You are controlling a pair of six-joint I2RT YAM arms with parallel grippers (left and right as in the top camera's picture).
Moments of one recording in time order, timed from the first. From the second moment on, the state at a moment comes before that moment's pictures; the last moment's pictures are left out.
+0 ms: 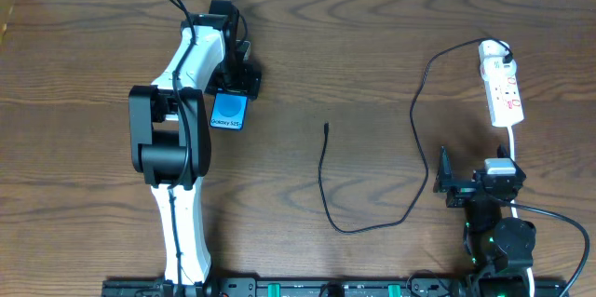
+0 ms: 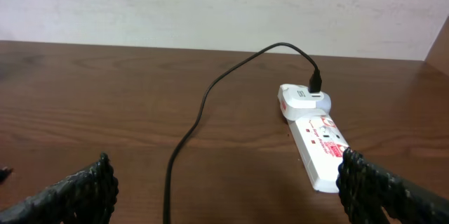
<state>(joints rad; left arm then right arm) -0.09 2.31 1.81 -1.06 0.01 0.06 0.07 0.05 0.01 -0.07 0.06 -0.03</state>
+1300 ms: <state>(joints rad) -0.09 2.31 1.81 -1.07 0.01 0.09 0.07 0.05 0.01 -0.07 0.06 -0.03</state>
